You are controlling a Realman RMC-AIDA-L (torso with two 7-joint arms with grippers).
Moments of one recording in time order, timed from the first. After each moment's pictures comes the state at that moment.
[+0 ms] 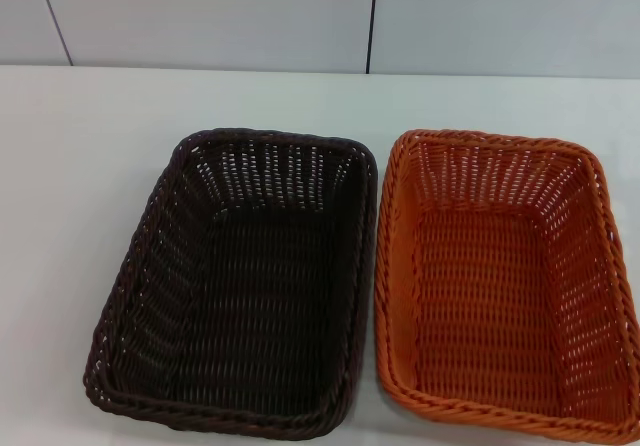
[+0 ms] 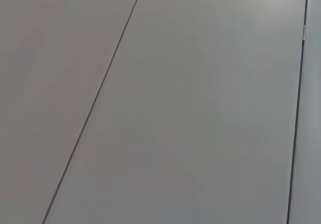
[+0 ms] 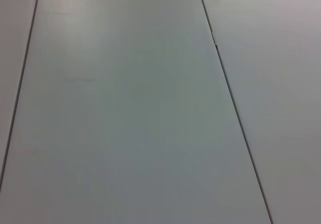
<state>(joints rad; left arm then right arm) -0.22 -2.05 -2.83 -0.61 0.89 -1.35 2.13 0.29 2.07 1.02 0.74 -2.21 -1.43 -0.28</state>
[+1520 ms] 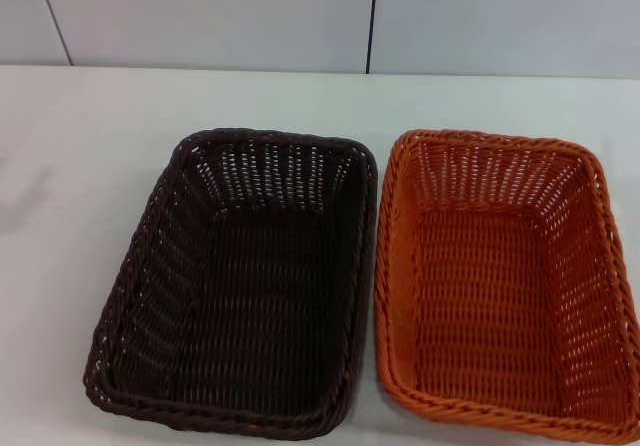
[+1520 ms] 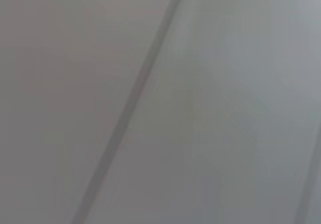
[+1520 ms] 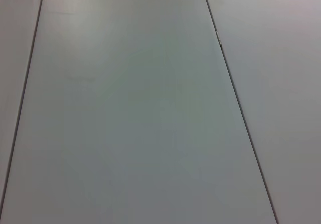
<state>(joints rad) -0.16 -2.05 -2.60 -0.84 1.04 -1.36 1.76 0.30 2.07 1.01 0.73 -2.21 -1.43 -0.28</state>
